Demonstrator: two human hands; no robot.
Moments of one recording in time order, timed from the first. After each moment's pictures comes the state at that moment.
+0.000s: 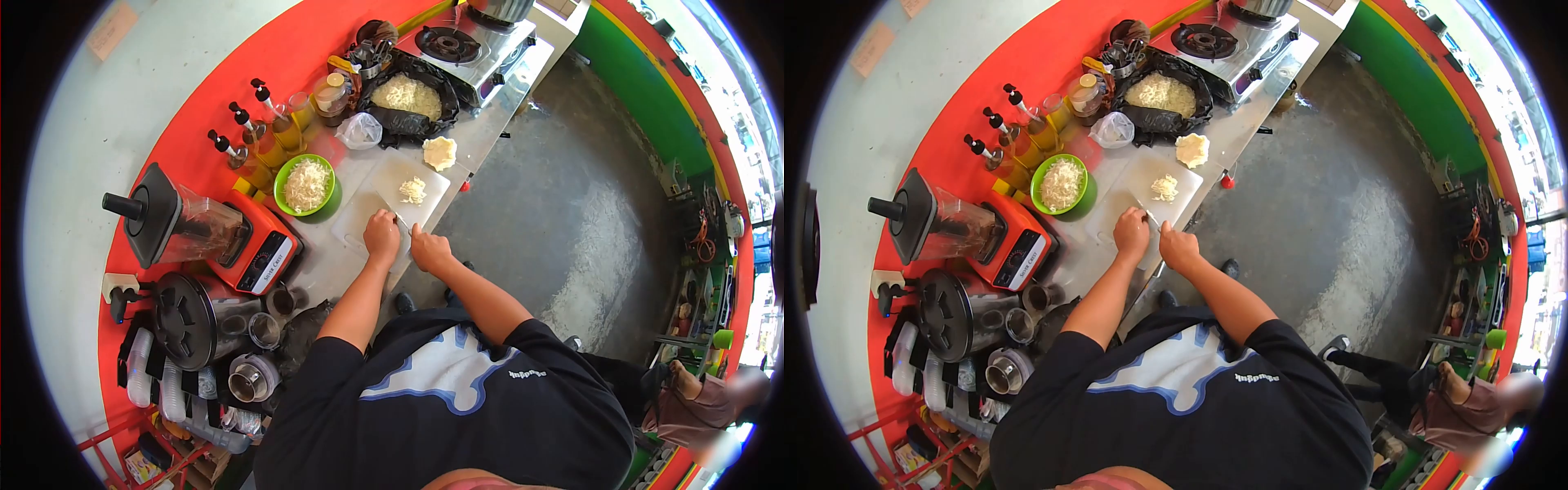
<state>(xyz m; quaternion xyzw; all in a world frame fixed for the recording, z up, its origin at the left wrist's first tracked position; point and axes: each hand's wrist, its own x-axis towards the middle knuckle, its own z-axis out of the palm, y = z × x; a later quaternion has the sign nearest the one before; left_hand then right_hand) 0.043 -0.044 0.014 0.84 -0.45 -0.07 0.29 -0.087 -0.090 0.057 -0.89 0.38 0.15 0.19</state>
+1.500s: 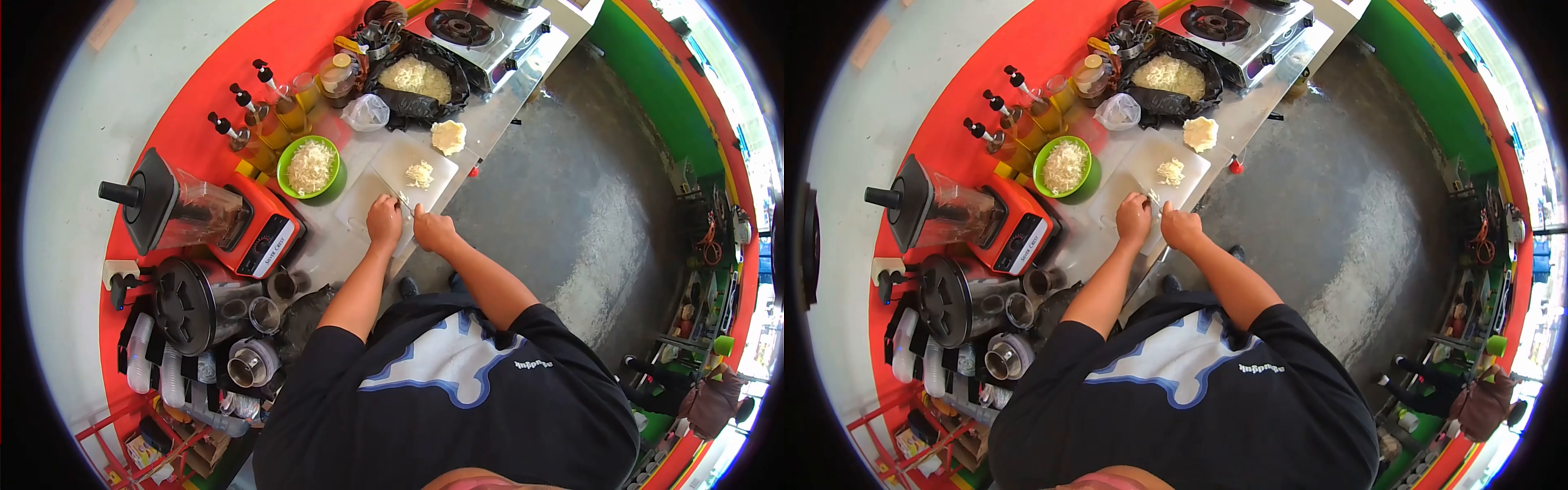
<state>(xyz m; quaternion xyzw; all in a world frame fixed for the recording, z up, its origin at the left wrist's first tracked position) 0.046 -0.041 0.004 0.82 -0.44 -0.07 0.36 -0.077 -0.102 0.060 -0.89 0.37 0.20 0.21</state>
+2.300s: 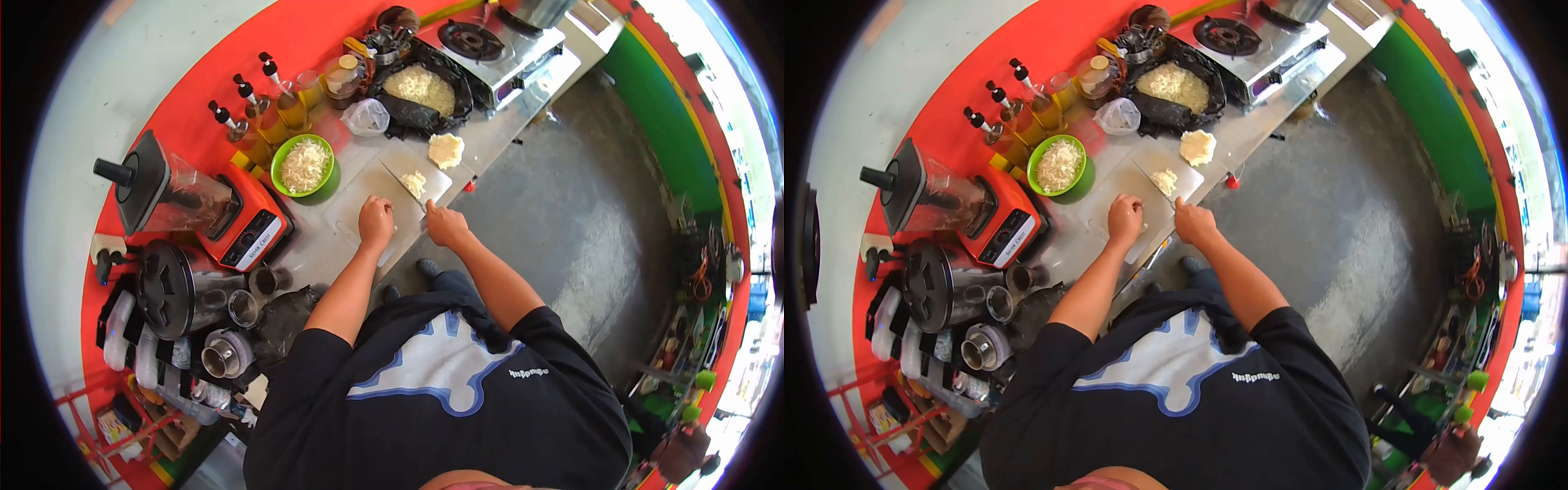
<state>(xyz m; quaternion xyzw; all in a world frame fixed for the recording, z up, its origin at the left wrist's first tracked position) 0.048 -0.062 0.005 0.83 -0.39 -0.08 0.39 -0.101 -0.174 0.064 -0.91 0.34 0.18 0.17</state>
